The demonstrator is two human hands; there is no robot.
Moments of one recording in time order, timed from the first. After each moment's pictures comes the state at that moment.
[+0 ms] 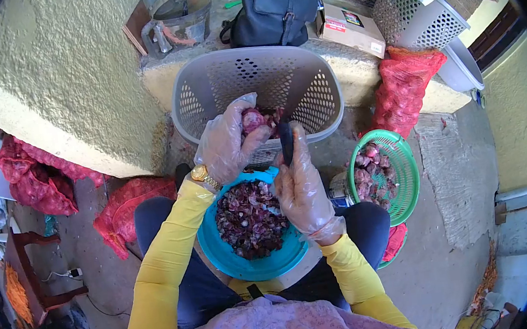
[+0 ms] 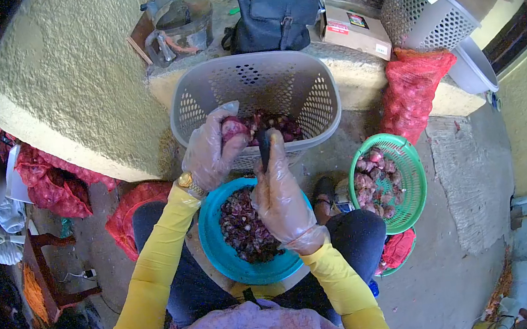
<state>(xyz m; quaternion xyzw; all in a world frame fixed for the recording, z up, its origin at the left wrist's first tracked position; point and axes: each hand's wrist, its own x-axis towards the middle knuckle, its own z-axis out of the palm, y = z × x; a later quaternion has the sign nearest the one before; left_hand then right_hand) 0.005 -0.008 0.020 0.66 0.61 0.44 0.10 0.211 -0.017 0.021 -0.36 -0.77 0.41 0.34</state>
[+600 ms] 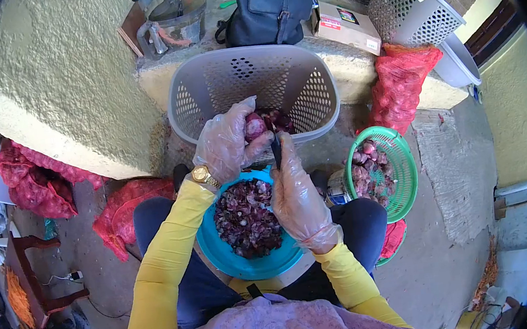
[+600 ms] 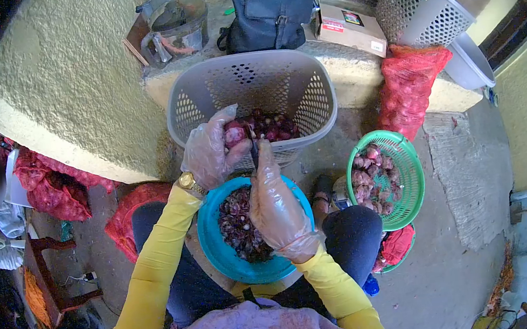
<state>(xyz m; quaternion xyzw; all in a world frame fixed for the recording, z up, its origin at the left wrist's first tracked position) 0.008 -0.006 0.010 0.71 0.59 0.38 -0.04 0.213 -0.032 0.027 -0.35 -0.83 0.31 0.32</state>
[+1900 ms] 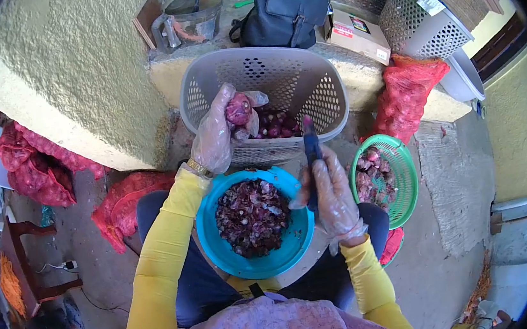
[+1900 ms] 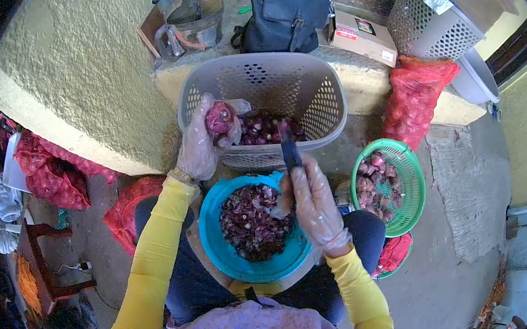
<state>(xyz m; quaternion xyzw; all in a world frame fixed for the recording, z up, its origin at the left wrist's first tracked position) -0.007 0.001 0.035 0.31 0.43 0.64 0.56 0.237 -0.020 0.039 -0.38 -0.56 0.64 0.37</state>
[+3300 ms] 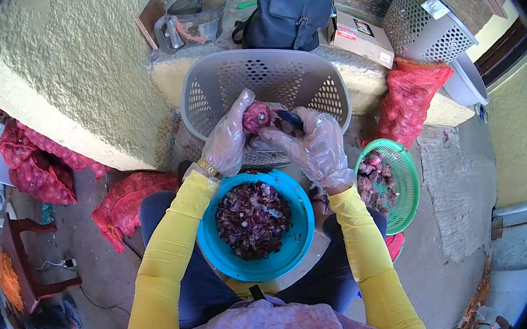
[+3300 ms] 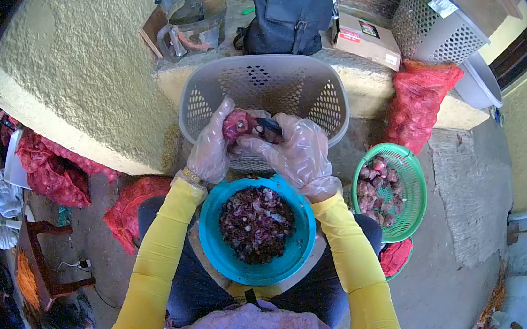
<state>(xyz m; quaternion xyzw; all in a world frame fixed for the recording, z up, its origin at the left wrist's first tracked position) 0.003 0.013 0.018 0.27 0.38 0.61 0.64 0.186 0.061 0.059 -0.35 -0.85 0.22 0.34</state>
